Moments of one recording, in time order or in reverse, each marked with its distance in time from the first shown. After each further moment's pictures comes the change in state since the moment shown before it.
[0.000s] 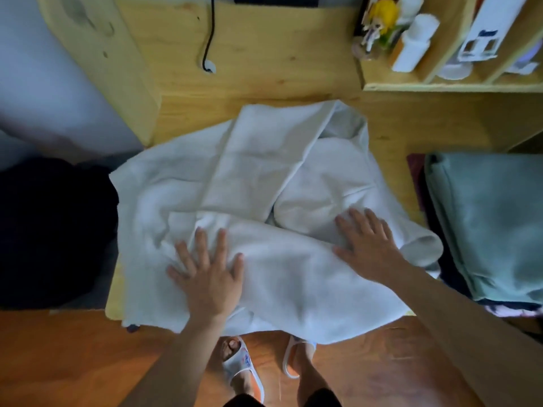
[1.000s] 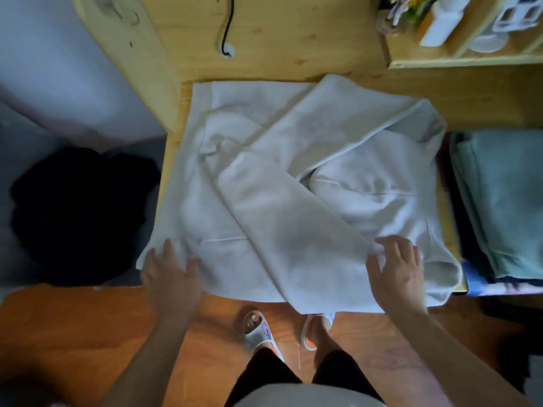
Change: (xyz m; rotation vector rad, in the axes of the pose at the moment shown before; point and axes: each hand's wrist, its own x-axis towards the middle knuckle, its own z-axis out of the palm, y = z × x) left_hand -0.022 -0.099 -0.063 -0.258 0.052 -0.417; right_hand -0.091 -0.058 0.008 0.478 0.396 0.302
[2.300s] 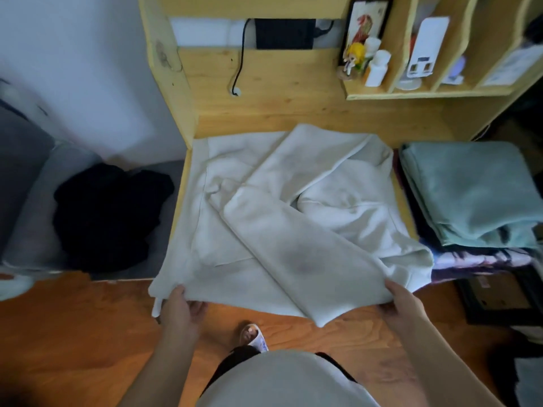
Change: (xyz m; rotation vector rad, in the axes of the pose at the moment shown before) left_hand -0.108 -0.056 -0.040 -1.396 -0.205 -0.729; right_hand -0.119 0.031 -0.054 1.406 0.036 1.146
